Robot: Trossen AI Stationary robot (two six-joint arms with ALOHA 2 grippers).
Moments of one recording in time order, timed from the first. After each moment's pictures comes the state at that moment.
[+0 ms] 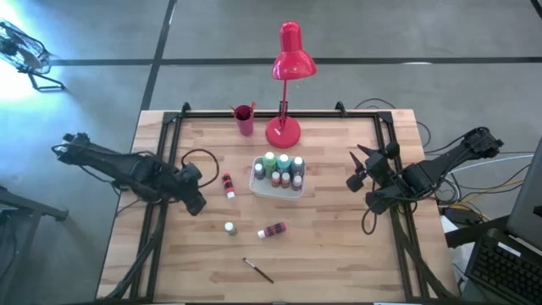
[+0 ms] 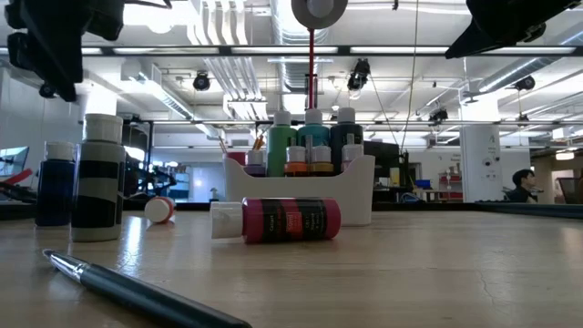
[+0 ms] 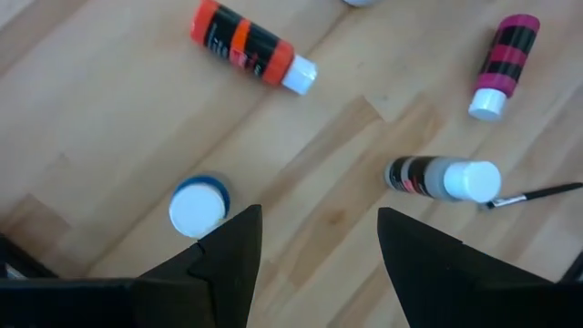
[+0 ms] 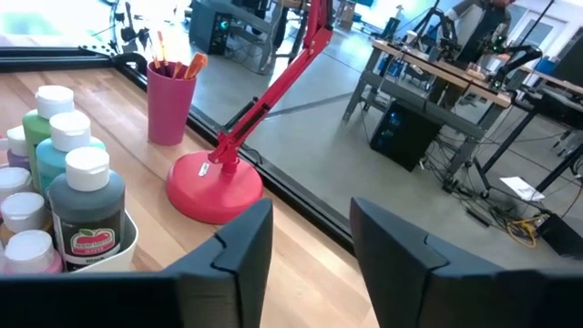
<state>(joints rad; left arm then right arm) -0.34 0.93 0.92 -1.15 -0.17 -1.12 0.48 0.94 0.79 -1.00 1.31 0.86</state>
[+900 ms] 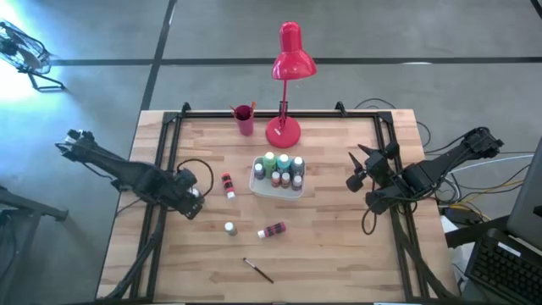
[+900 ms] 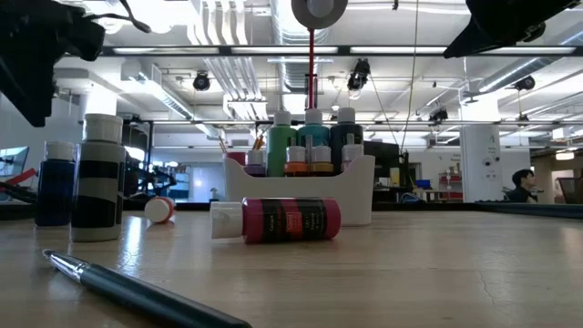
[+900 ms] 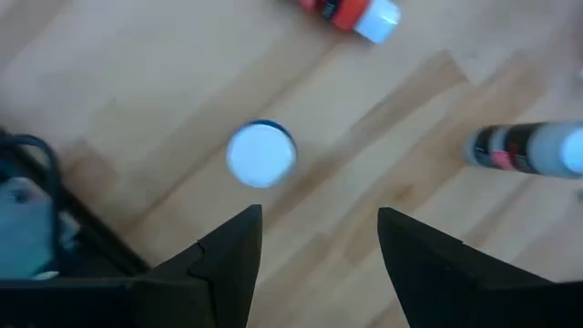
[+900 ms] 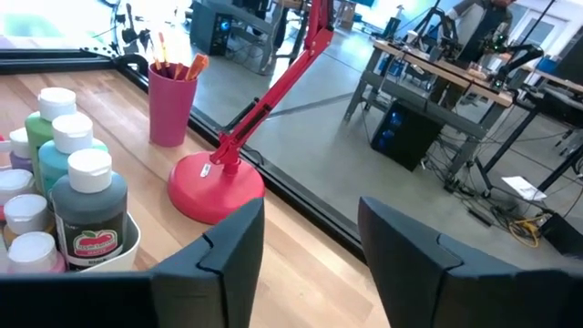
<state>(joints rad) -0.45 0.93 0.83 -1.22 -0.20 -1.28 0.48 0.94 0.79 -0.99 1.31 0.86</state>
